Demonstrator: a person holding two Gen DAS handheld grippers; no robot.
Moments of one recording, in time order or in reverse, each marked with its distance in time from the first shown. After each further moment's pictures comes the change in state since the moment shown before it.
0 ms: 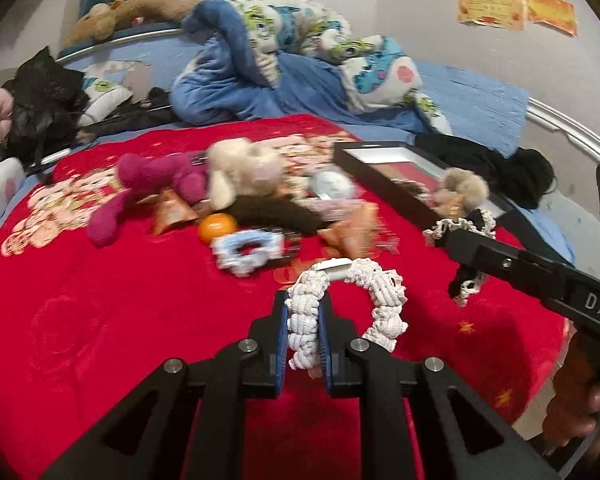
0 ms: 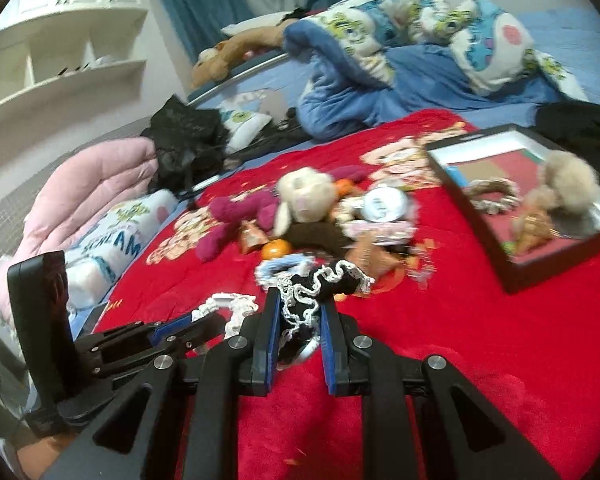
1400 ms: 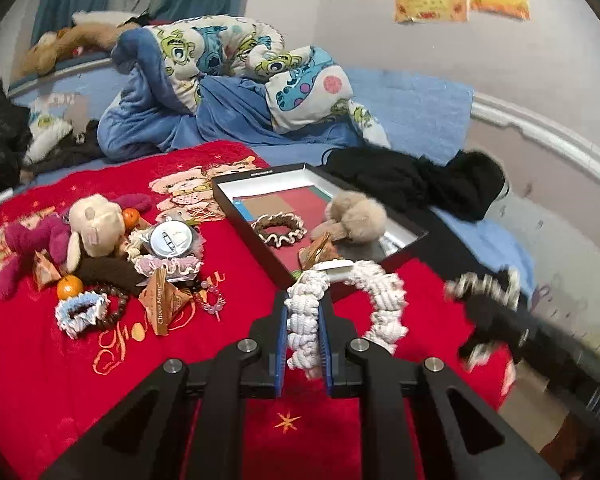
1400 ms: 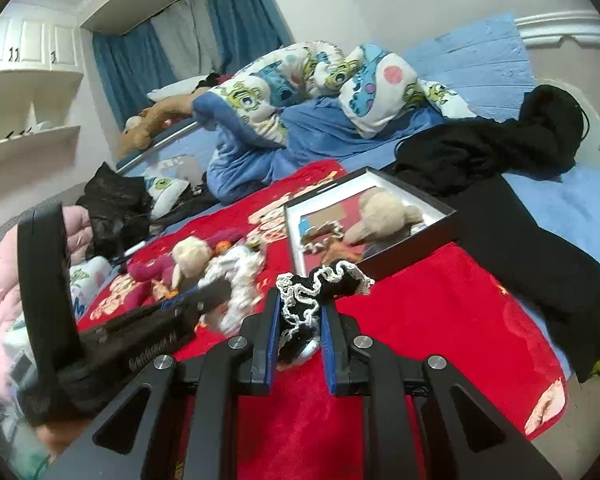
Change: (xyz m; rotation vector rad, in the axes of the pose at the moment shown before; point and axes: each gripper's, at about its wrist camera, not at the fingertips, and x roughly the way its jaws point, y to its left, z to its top) left arm 0.034 -0.156 0.040 0.083 -0.062 -0.116; right arm -0.127 -0.098 -0.010 0.129 -0.202 -0.238
